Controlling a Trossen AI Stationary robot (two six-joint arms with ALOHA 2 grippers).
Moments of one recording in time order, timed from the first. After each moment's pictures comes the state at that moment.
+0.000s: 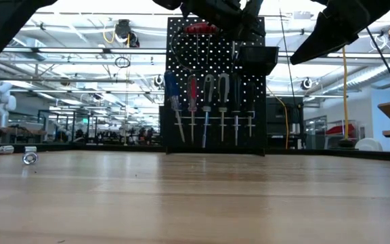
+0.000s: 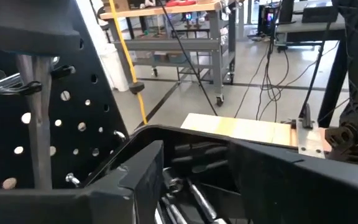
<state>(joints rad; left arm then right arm) 0.27 2.04 1.92 -0.07 -0.12 0.14 0.39 1.03 0.72 -0.49 0.76 0.40</state>
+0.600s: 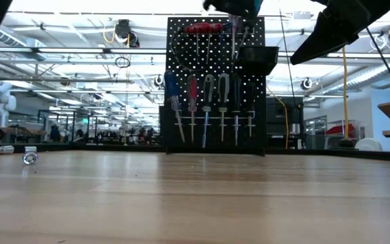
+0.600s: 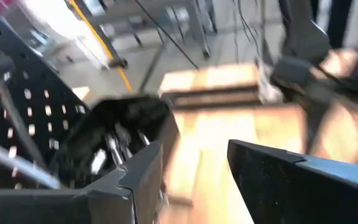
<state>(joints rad) 0.11 1.89 1.92 -0.43 -0.24 0.27 0.39 1.03 0.72 -0.49 0.76 0.40</state>
